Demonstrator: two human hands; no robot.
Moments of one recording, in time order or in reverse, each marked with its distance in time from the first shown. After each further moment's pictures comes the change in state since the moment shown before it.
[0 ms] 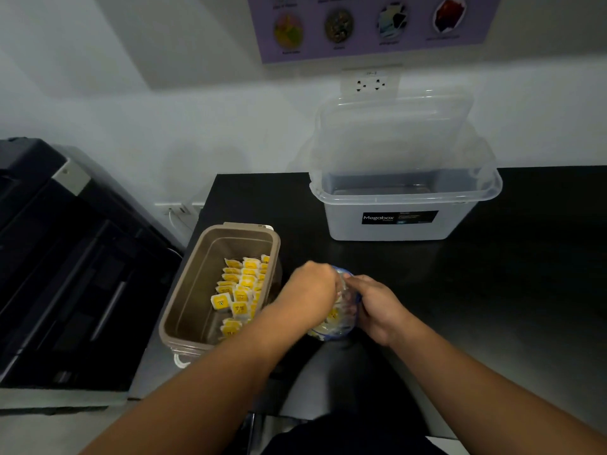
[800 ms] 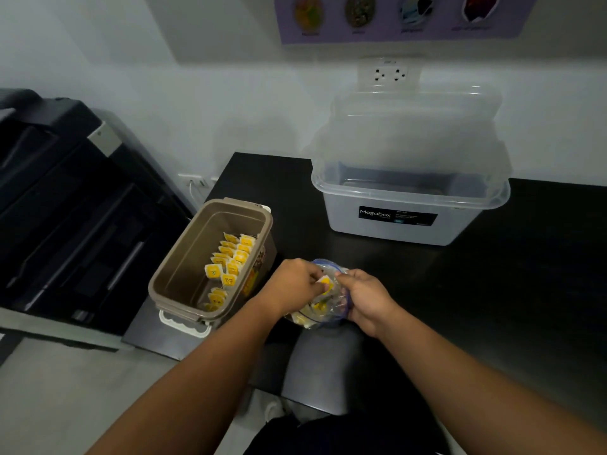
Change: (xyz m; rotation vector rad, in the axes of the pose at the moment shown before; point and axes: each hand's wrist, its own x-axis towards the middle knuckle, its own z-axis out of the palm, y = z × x) left_hand 0.002 -0.001 0.039 -0.351 0.031 -0.234; right_hand 0.010 -0.009 -0.026 -0.156 -0.051 0.068
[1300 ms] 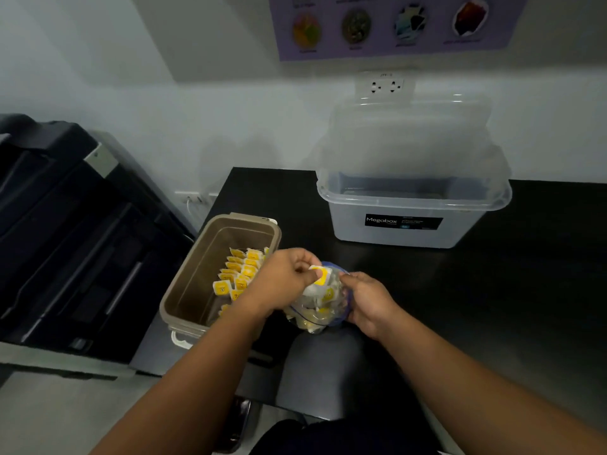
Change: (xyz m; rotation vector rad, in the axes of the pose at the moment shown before) left_hand -0.015 -0.009 -0.054 -0.408 0.062 0.032; right_hand 0.002 -0.001 0.027 0.080 0.059 -0.021
